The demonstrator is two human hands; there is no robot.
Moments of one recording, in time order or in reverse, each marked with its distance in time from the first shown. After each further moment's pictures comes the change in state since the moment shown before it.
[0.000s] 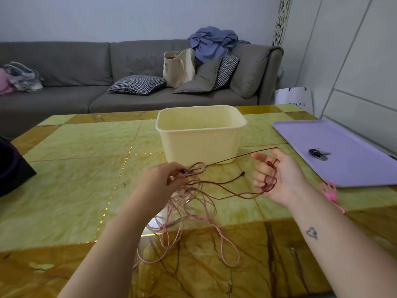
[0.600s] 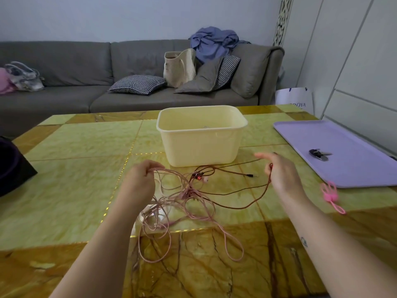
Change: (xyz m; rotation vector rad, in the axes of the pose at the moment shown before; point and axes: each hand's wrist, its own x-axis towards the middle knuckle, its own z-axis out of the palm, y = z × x) left_hand 0.006 -0.024 -0.007 -0.174 0.145 -0.327; right_hand -0.001 0.010 -0.005 -0.823 0.252 -0.469
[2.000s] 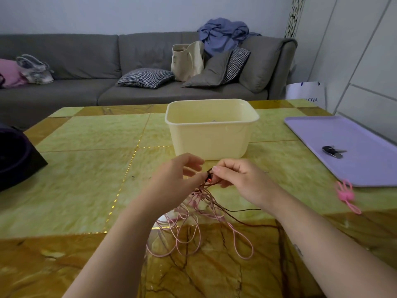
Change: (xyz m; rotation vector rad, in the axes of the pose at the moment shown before) left_hand -0.031 0.039 0.004 0.000 -0.266 0.216; right_hand -0.033 -0.028 0.046 -0.046 -0.669 -0.227
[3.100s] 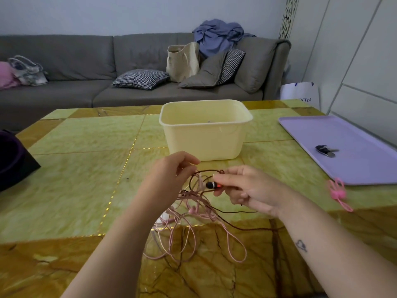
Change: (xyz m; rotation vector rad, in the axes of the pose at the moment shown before) left_hand 0.008 -0.006 0.005 0.034 0.127 0.115; right_hand -0.008 0.001 -0.014 0.433 -0.152 0.324
